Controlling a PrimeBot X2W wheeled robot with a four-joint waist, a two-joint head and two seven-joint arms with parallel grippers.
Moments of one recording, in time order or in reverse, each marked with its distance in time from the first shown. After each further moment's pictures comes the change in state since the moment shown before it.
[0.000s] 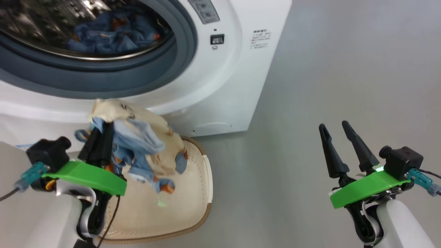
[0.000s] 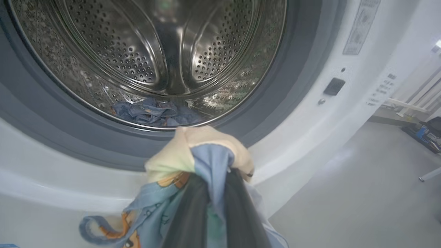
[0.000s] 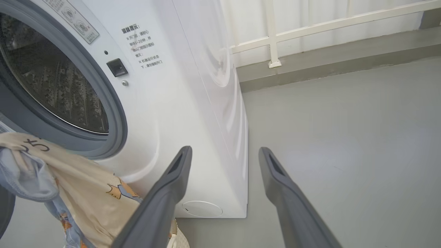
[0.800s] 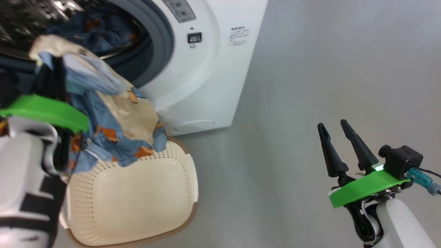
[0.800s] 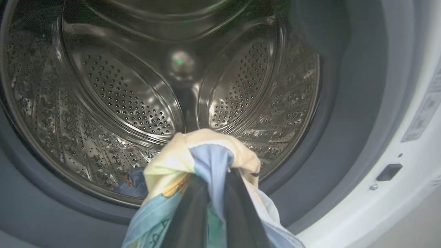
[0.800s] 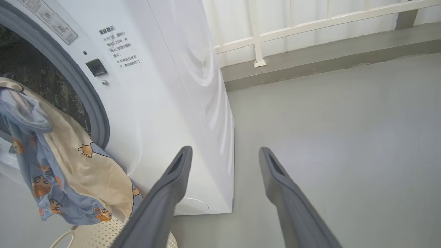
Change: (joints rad) left arm -0.313 0.008 0.098 0.222 0.086 -0.002 -0.004; right arm -0.002 -0.005 0.012 -0.008 0.009 0.000 0.000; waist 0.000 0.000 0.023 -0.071
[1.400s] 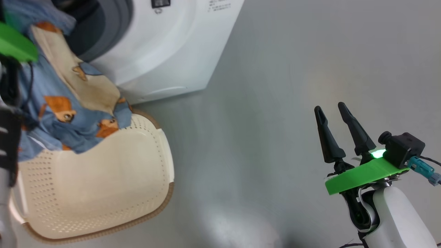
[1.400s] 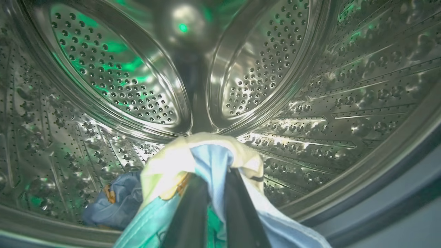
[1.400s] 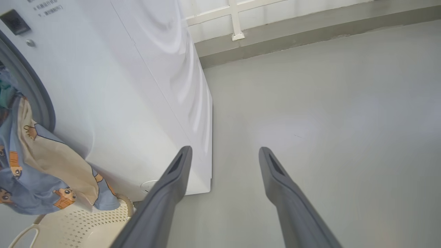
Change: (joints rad) left arm -0.357 0.028 0.022 0.298 0.061 -0.016 0.000; right arm -0.049 0.029 -0.006 -0.036 -0.005 0.000 0.000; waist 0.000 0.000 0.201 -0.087
